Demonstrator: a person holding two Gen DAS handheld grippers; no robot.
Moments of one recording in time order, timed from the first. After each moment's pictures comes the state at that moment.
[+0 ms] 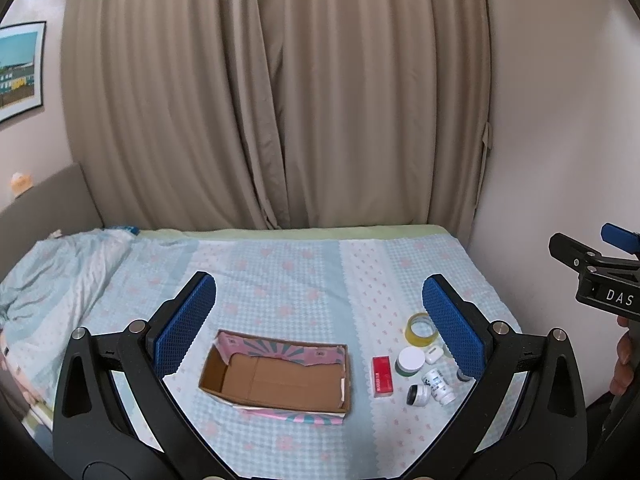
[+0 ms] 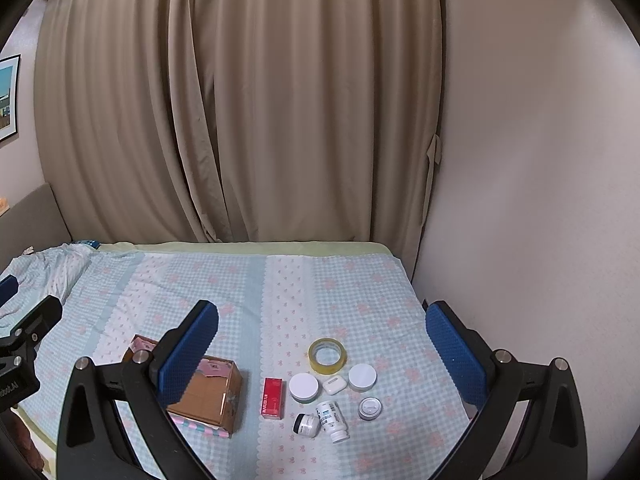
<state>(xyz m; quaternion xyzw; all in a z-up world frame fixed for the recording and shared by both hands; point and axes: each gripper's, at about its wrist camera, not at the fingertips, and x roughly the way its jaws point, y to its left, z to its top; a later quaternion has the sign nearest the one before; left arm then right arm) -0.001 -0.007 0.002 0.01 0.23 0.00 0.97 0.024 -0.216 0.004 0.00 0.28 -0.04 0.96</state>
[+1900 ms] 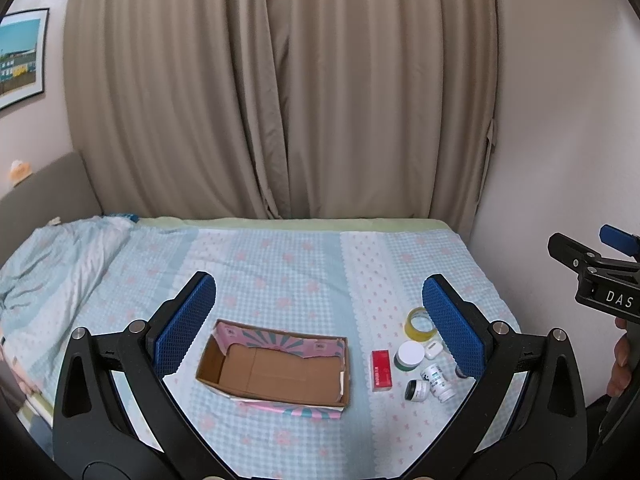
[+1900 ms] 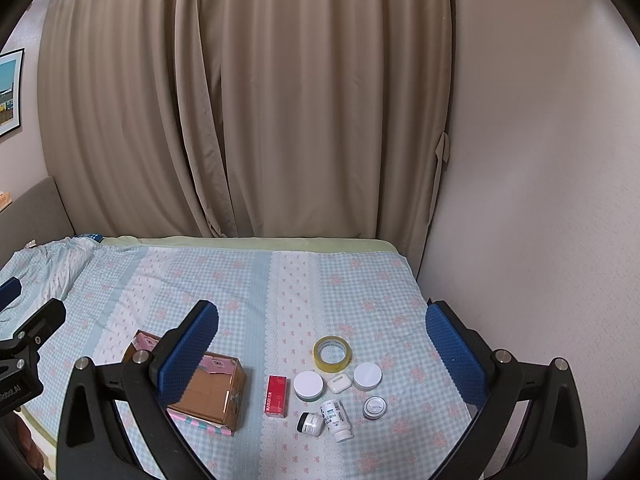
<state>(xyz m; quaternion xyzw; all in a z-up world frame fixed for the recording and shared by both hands) 0.004 -0.003 -0.008 0.00 0.25 0.00 0.97 0.021 -0.207 -0.003 -0.01 0.28 -0.03 0.96</state>
